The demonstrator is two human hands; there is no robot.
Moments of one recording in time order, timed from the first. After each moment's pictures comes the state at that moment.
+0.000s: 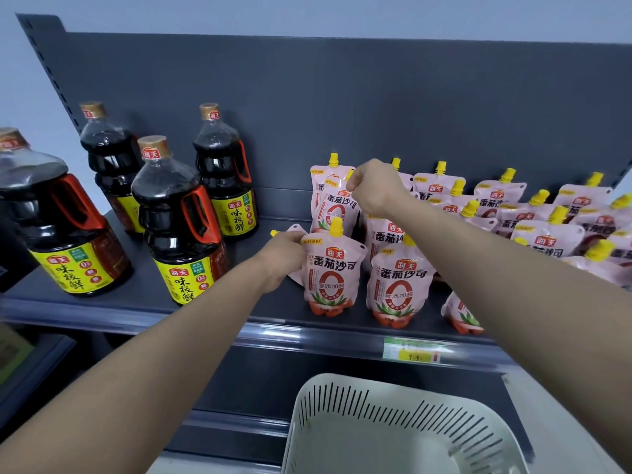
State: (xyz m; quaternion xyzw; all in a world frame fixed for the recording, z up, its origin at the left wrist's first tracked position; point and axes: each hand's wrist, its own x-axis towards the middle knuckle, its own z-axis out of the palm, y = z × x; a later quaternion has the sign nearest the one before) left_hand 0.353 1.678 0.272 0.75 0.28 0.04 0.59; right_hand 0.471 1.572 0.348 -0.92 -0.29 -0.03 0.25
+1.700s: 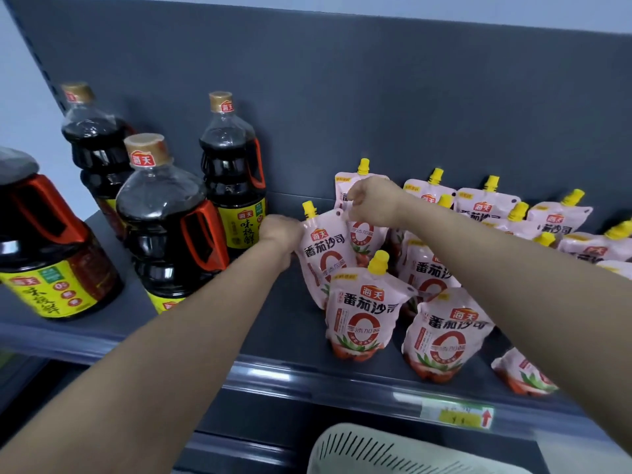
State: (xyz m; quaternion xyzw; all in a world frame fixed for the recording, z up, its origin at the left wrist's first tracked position) left_hand 0.419 1.751 0.296 0.65 0.38 0.20 0.63; right_hand 0.503 1.624 0.368 -0.91 -0.36 0.08 0.20
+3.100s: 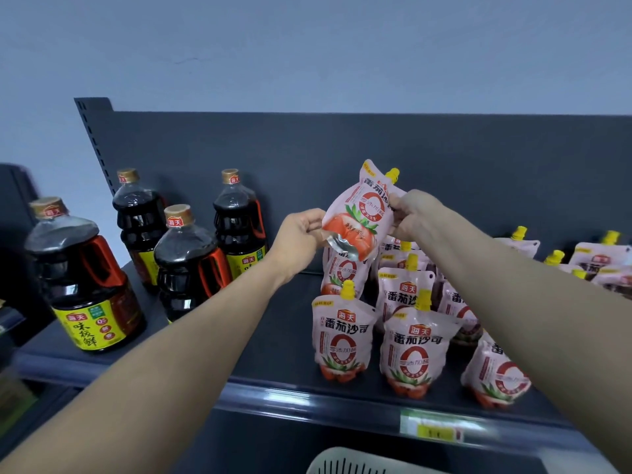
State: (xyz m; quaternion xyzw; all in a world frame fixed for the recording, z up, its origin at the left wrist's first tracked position) left_hand 0.385 1.697 0.352 0.76 0.04 0.24 0.60; right_hand 0.508 1.576 0.404 -0.64 0.05 0.21 0.74
